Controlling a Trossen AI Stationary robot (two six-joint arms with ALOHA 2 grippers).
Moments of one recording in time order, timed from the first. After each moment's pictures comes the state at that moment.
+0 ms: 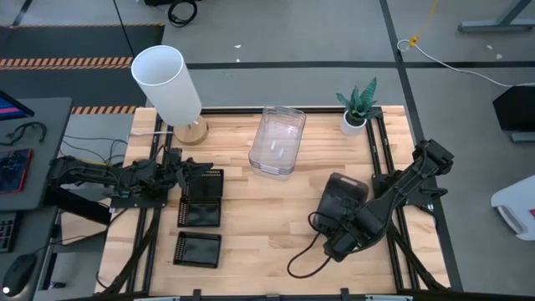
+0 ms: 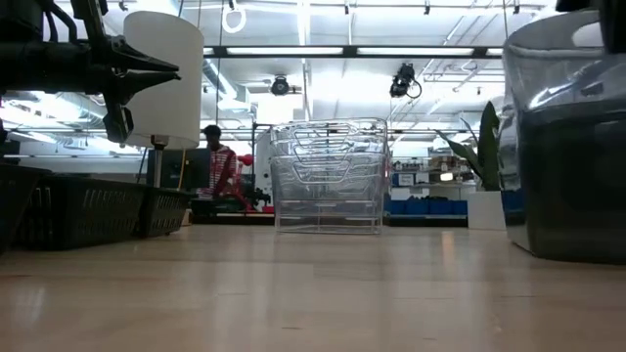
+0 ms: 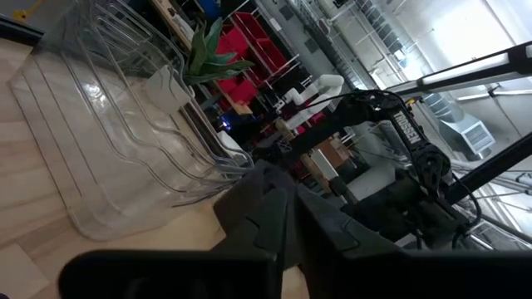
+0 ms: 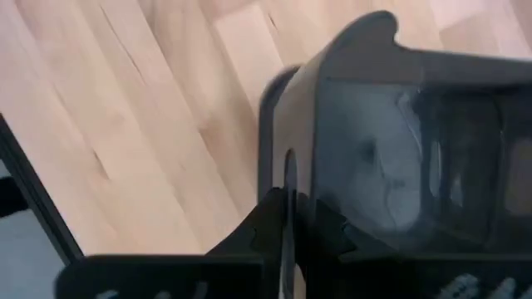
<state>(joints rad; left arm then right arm) -0.08 0.32 0.01 0.44 -0.34 -0.91 0.69 1.65 1.40 -1.23 0.21 1.11</state>
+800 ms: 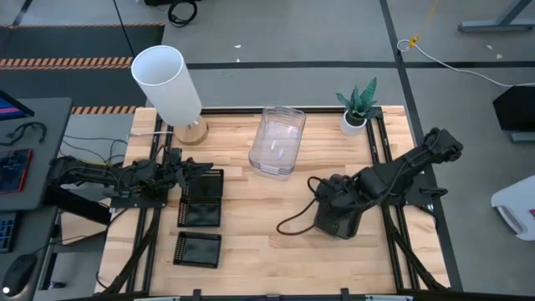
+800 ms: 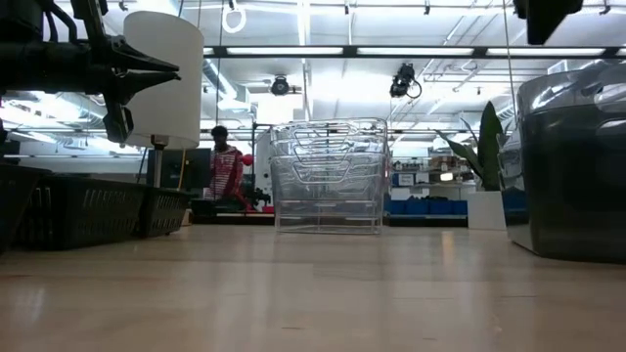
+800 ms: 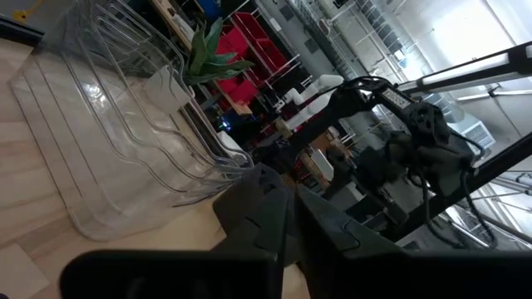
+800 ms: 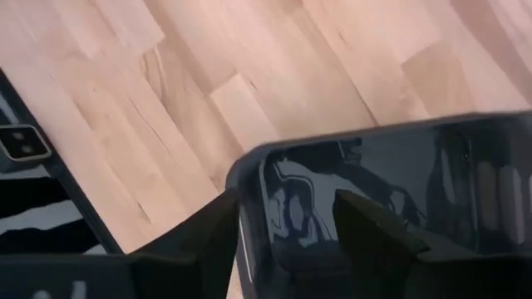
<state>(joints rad) -0.08 0.32 0.01 0.44 -0.34 -0.91 0.47 1.49 1.41 -1.24 0.13 1.07</state>
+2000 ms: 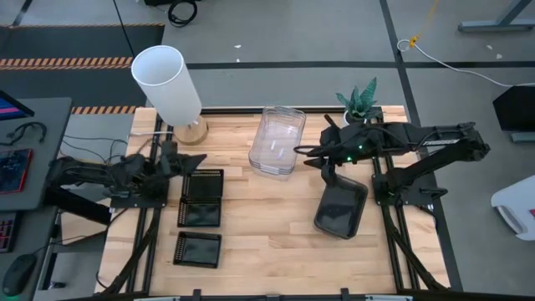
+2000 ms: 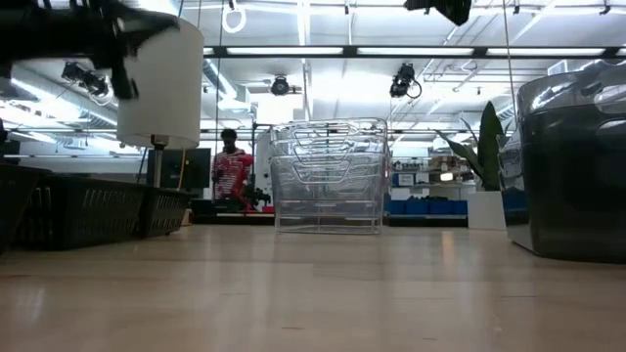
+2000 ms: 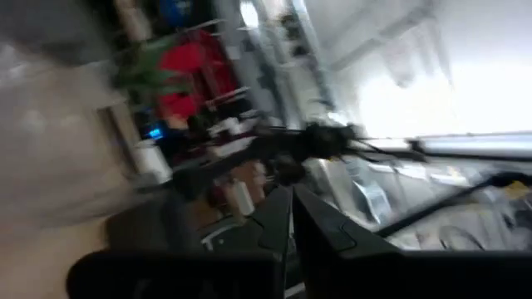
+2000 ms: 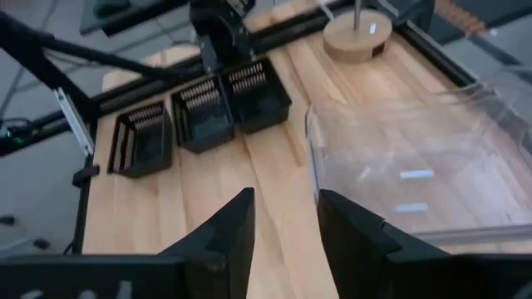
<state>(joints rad) -0.07 0.32 0.09 0.56 -0.33 -1.17 0.08 1.15 1.25 -0.70 0.16 0.40</state>
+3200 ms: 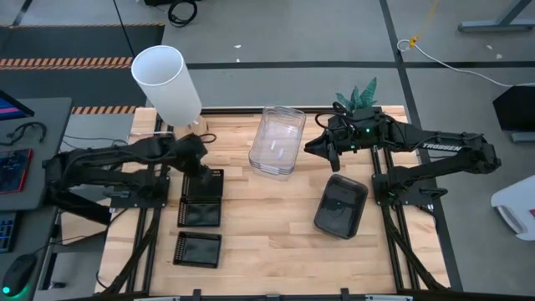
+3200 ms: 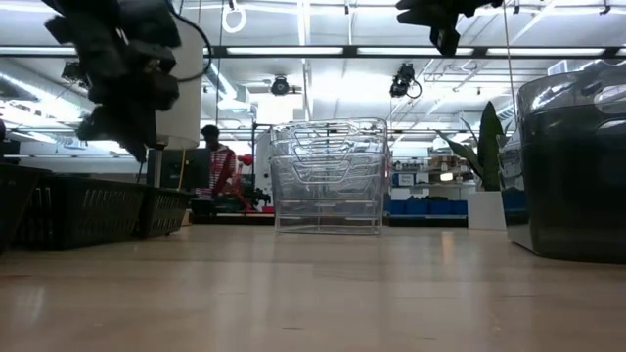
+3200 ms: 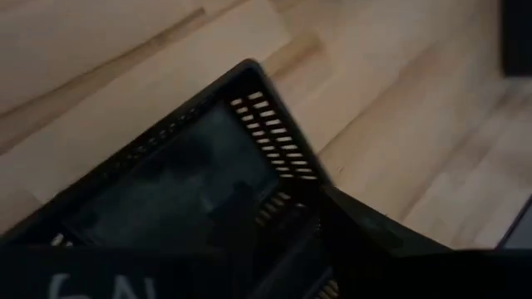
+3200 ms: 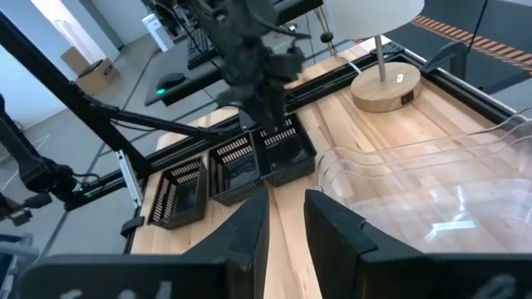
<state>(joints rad) 0.29 0.95 0.64 -0.73 0.19 -0.74 -0.19 0.98 0.93 -0.27 -0.17 0.36</state>
